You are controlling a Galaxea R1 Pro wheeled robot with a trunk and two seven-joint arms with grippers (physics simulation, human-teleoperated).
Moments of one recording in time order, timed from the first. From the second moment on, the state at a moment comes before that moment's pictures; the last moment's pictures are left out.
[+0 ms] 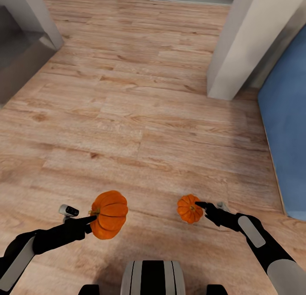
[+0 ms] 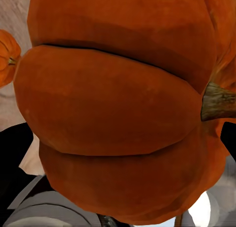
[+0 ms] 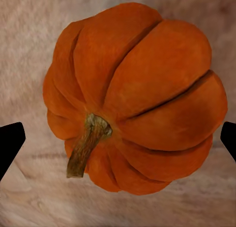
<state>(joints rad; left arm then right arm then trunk) -0.29 0.40 -0.03 -1.25 0.84 0.98 -1.26 -0.60 -0.26 0.08 -0.77 -1.03 0.67 0.22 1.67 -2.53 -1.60</state>
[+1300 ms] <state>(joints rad) -0.29 0.38 -0.02 -1.25 0.84 0.98 -1.26 -0.60 -0.25 0.09 -0.77 -1.02 0.67 0.24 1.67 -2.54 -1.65</state>
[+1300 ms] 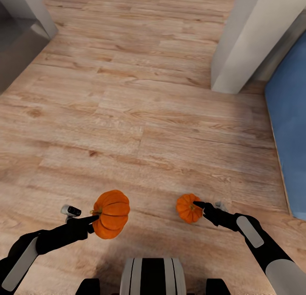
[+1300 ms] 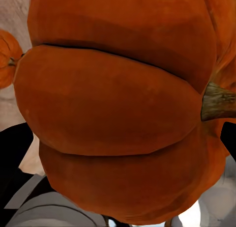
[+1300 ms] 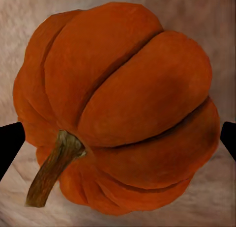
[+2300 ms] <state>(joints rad) -0.29 0.38 -0.02 -1.25 0.84 0.98 -1.26 -0.60 -0.25 0.09 -0.77 -1.04 0.67 0.24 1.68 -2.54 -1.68</state>
